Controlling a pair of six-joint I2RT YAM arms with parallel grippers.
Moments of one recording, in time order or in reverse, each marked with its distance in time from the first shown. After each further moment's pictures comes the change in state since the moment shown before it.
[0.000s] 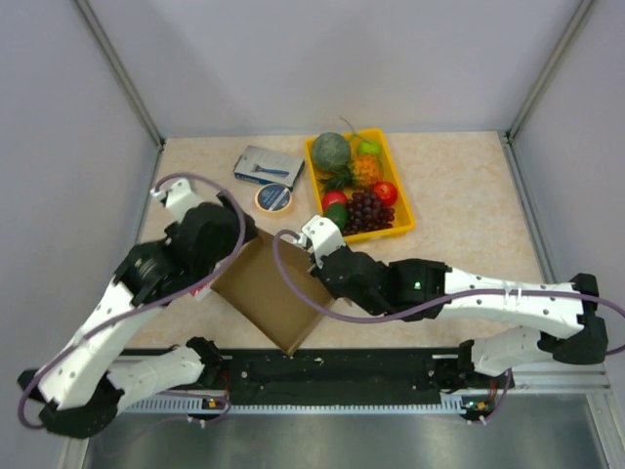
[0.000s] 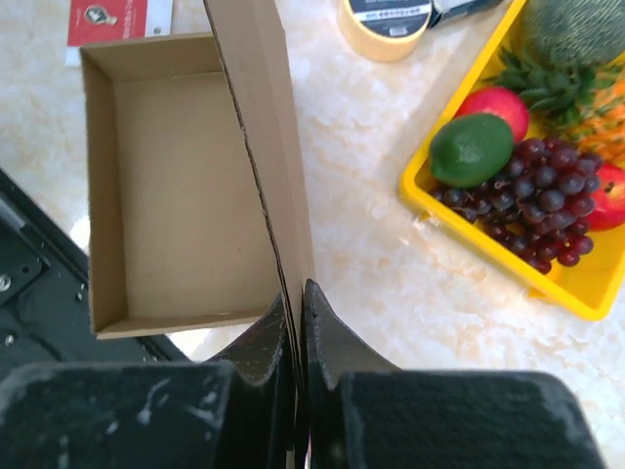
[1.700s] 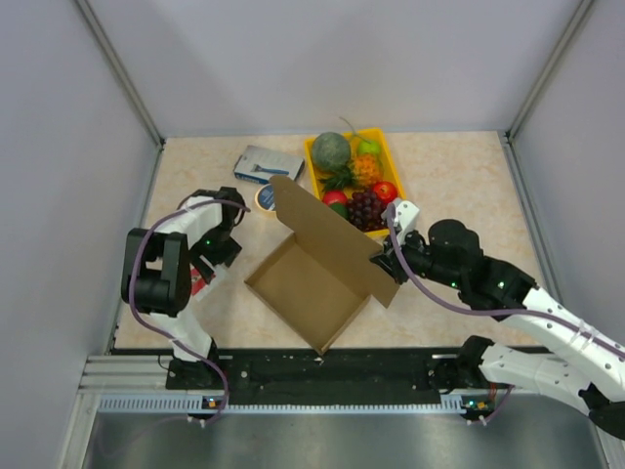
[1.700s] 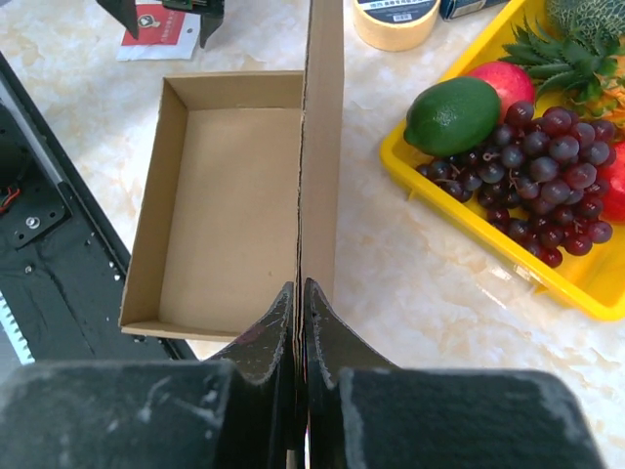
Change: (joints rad) left arm 0.602 0.690 -0.262 0.069 0.255 -0.009; right arm -0.542 -0.520 -0.432 0.140 -0.714 -0.188
